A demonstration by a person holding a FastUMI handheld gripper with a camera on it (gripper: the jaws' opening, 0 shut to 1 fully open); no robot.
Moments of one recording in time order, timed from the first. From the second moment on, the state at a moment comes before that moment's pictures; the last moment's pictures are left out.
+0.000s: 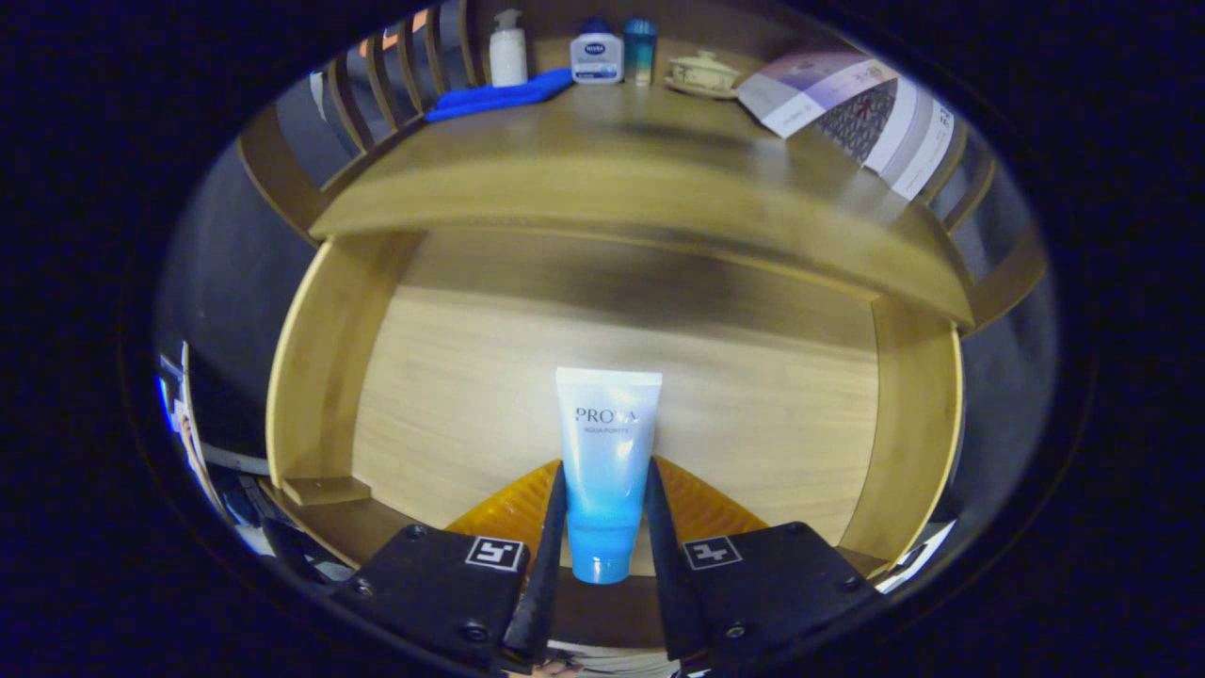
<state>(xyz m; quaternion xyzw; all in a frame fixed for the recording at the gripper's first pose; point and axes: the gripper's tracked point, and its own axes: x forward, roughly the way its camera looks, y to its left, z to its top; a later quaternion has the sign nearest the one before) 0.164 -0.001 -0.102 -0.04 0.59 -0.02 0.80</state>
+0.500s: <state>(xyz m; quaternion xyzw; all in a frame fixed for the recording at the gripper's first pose) 0.215 0.006 -0.030 -0.04 0.54 -0.02 0.84</state>
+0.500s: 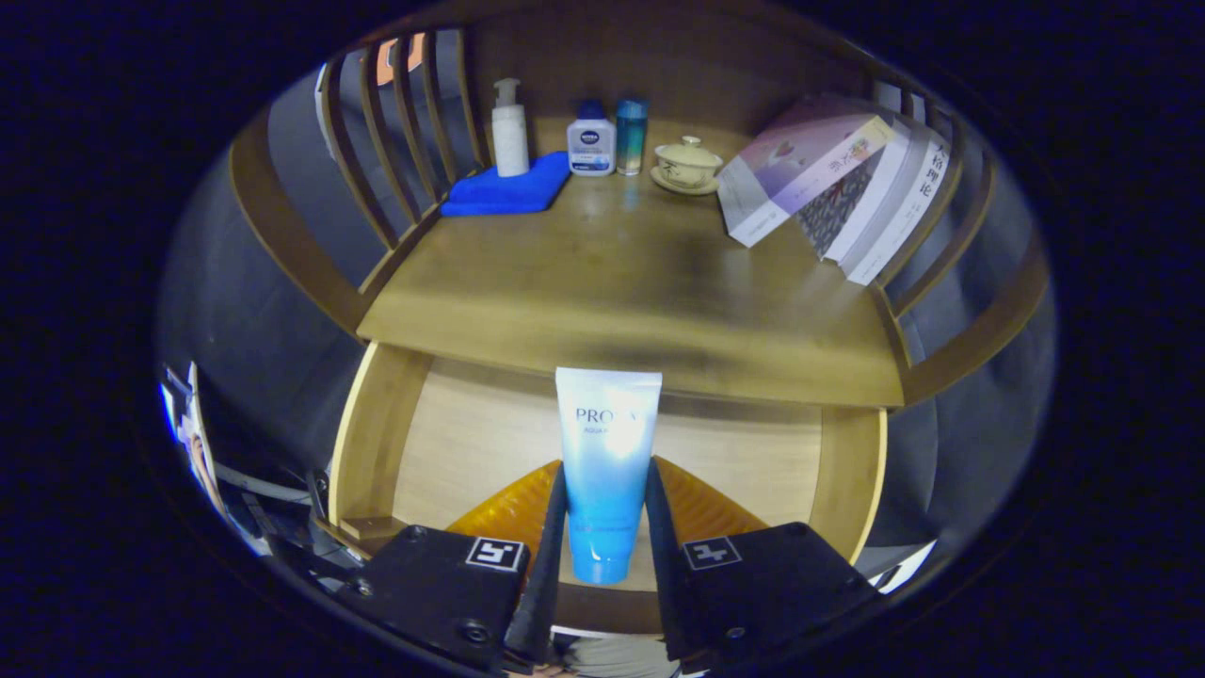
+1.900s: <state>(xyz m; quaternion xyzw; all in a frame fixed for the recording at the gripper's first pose) 0.372 -0.023 -0.049 -0.08 0.44 -0.11 0.89</state>
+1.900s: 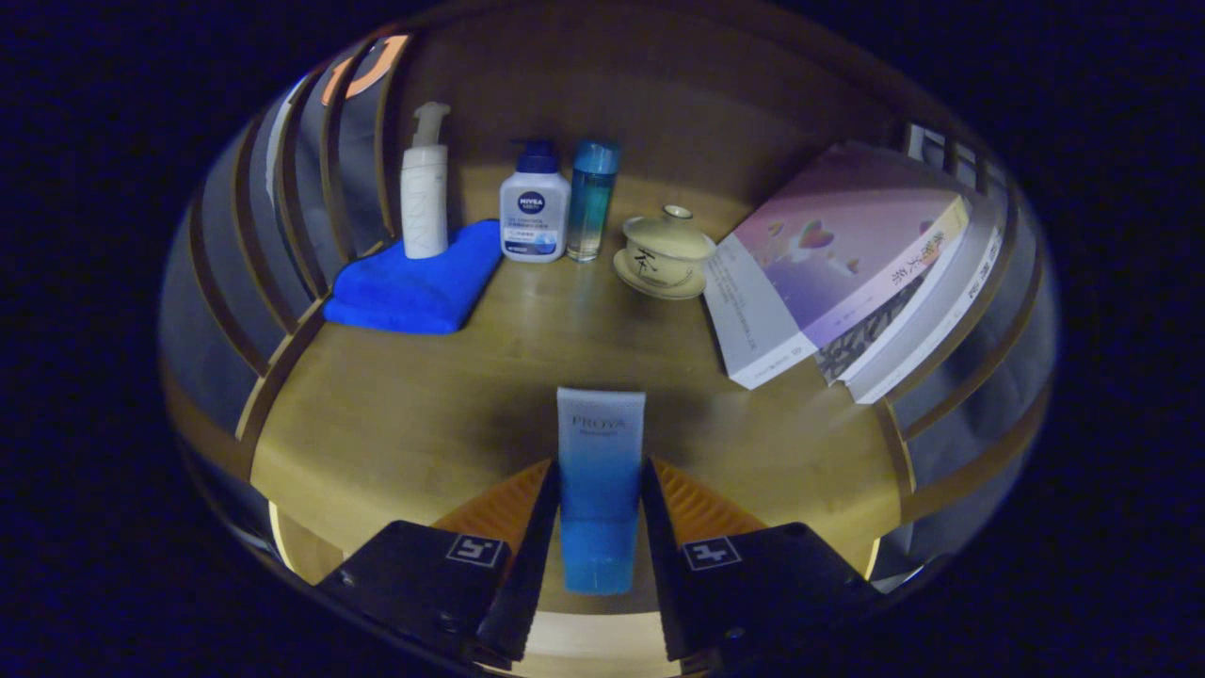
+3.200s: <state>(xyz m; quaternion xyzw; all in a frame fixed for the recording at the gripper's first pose) 0.103 0.057 0.010 -0.08 0.20 0.05 0.98</state>
